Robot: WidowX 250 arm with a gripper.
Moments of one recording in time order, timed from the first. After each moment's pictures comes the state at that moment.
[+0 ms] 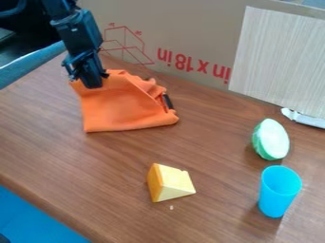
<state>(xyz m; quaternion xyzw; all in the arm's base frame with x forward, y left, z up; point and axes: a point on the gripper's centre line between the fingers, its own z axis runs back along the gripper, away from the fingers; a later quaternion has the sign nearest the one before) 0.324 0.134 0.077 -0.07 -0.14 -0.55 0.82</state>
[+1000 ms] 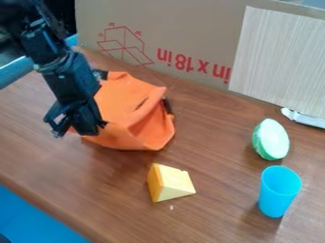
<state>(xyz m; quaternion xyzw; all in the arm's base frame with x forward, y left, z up) 0.243 0.067 0.072 -0.04 -0.15 -0.61 0.77</state>
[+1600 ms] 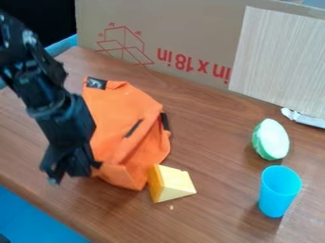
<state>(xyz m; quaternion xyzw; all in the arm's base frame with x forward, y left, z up) 0.197 0.040 0.049 -0.03 -0.11 -0.54 0.84</state>
